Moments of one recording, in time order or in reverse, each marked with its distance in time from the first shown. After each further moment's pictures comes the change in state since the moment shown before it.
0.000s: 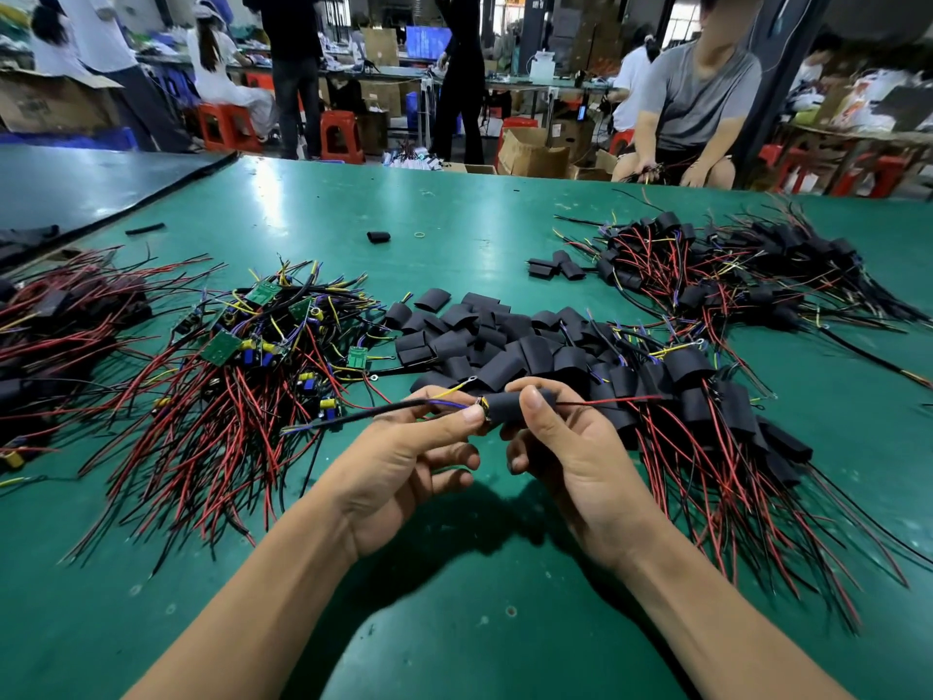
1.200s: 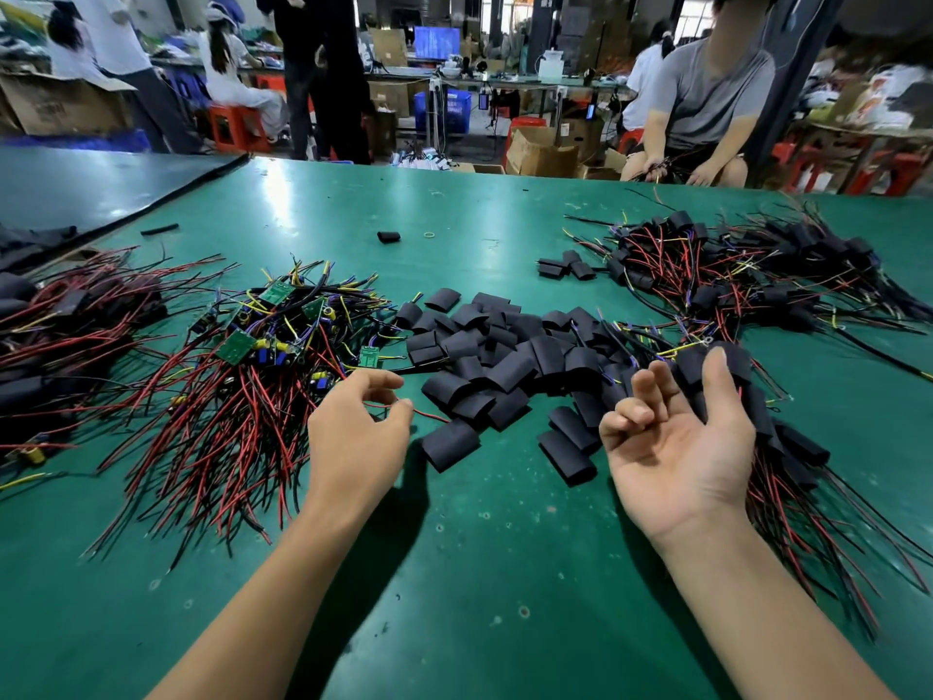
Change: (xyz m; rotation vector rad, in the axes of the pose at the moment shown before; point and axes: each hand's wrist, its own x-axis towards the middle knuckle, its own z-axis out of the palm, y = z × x) left_hand 0.016 -0.004 -0.040 0.937 0.729 0.472; right_hand 0.002 -0.037 -0.025 0.517 0.447 -0.028
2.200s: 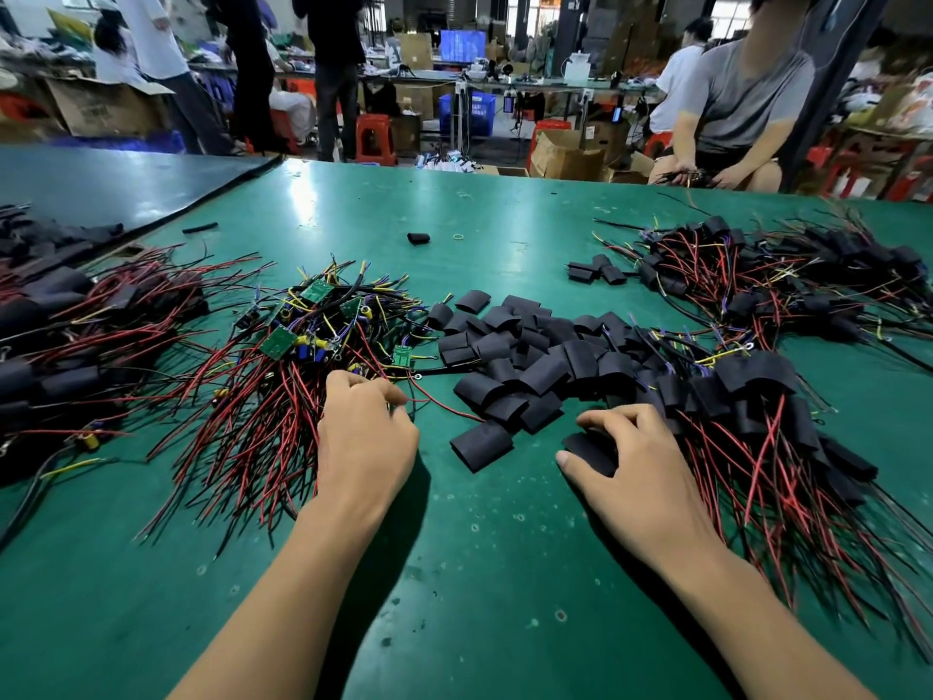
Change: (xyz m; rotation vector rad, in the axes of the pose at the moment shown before) left_hand 0.012 -0.015 -0.011 0.345 0.023 -0.017; right_hand 0.011 0.038 -0.037 -1.843 -0.211 -0.528
